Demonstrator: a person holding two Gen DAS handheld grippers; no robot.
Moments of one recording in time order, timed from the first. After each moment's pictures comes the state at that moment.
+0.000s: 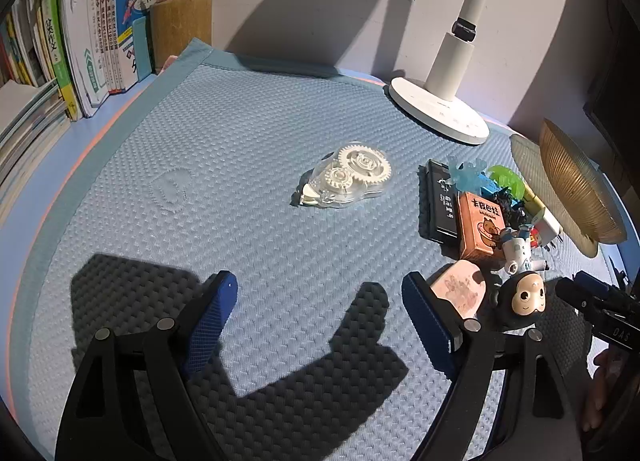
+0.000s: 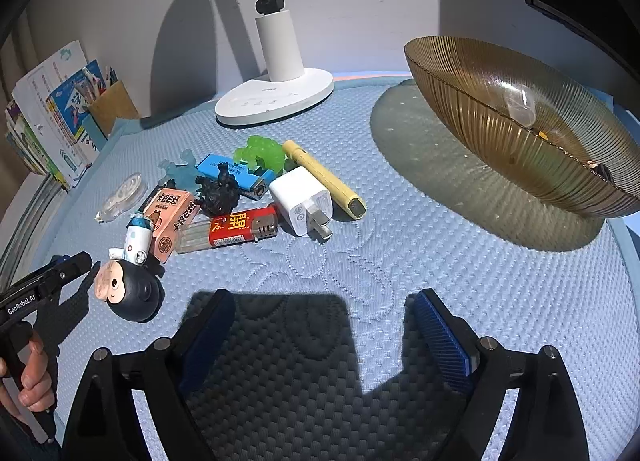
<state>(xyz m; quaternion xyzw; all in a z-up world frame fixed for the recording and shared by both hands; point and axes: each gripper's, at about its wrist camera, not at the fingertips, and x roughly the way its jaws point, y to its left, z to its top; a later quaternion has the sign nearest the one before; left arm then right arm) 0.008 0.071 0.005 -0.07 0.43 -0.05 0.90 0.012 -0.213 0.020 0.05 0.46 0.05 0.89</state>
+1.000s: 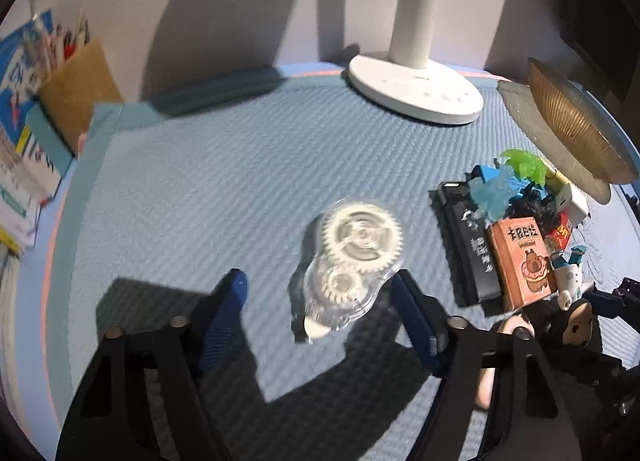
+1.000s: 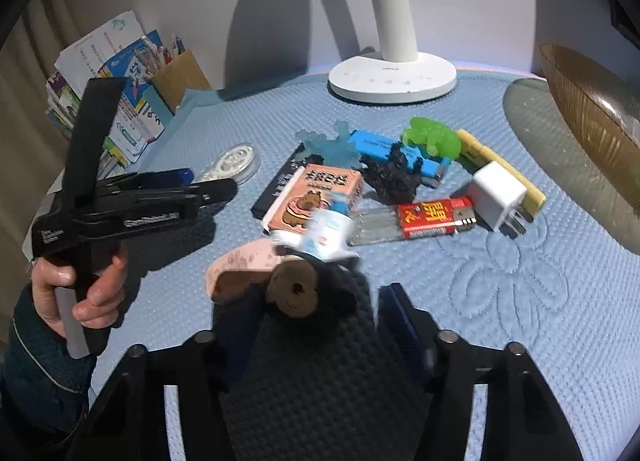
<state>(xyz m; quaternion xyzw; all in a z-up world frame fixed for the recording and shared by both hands) 0.097 0.061 0.003 0.07 0.45 -0.15 0.88 0.019 -0.118 0.027 0.07 0.48 0.14 0.87</state>
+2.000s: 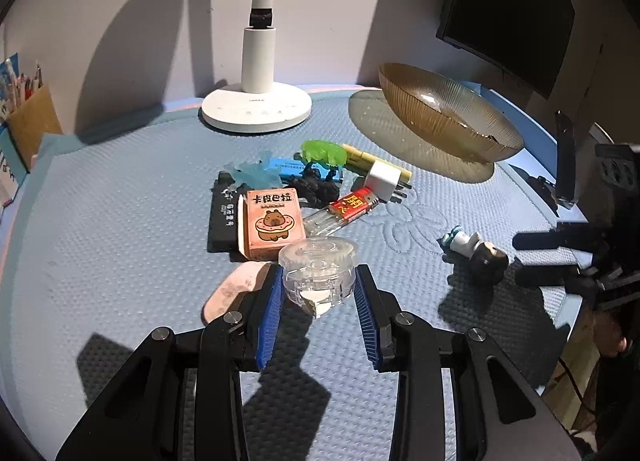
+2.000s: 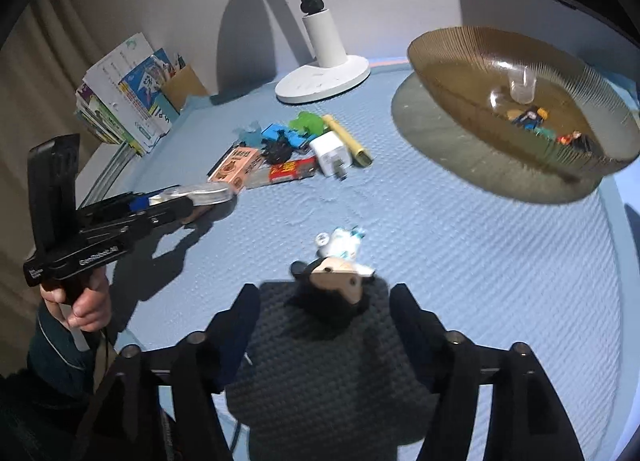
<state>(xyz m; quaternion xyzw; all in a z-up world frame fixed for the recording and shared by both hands) -0.019 -0.027 0.043 0.04 0.41 -0.26 0.88 -0.047 -0.262 0.057 0.09 0.49 0.18 0.85</state>
